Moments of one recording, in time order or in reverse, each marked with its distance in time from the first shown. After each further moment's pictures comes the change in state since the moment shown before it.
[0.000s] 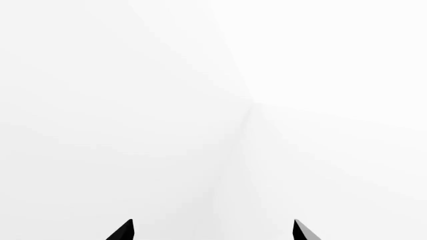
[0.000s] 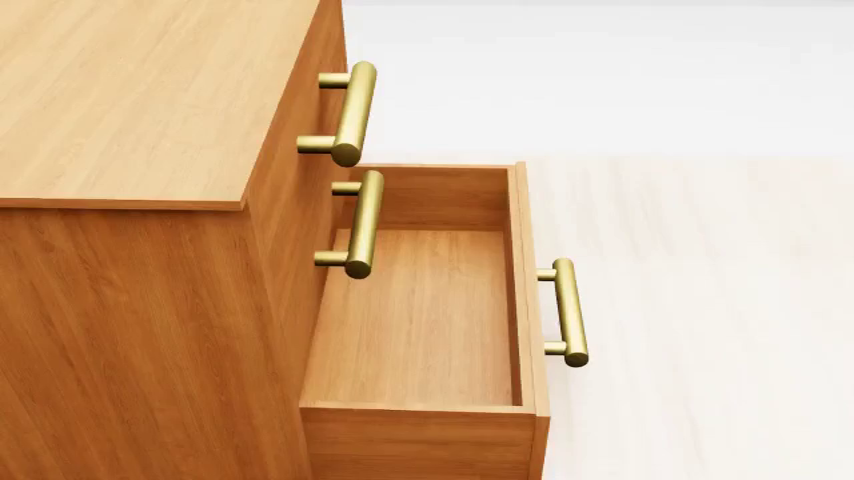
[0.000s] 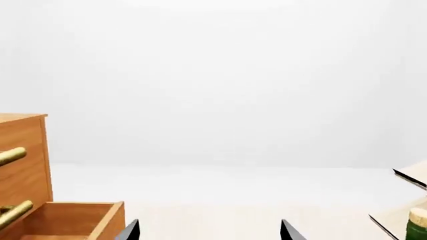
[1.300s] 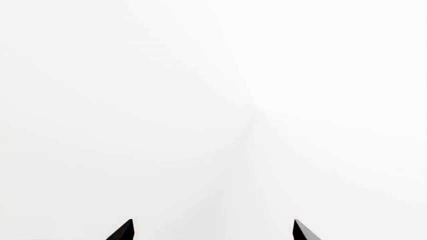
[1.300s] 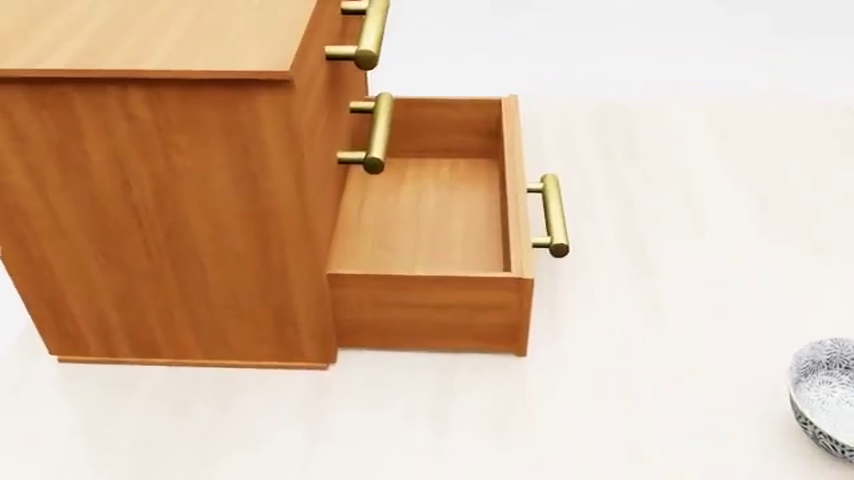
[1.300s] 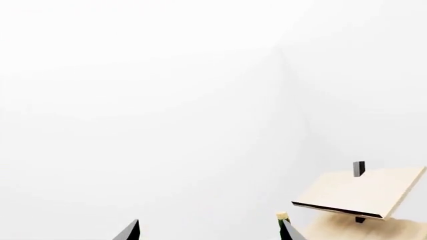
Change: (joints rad) left arm -0.007 0.004 -0.010 0.003 0.001 -0.011 -0.001; right arm -0.061 -0.453 0.173 -0.169 -0.081 -0.316 0.048
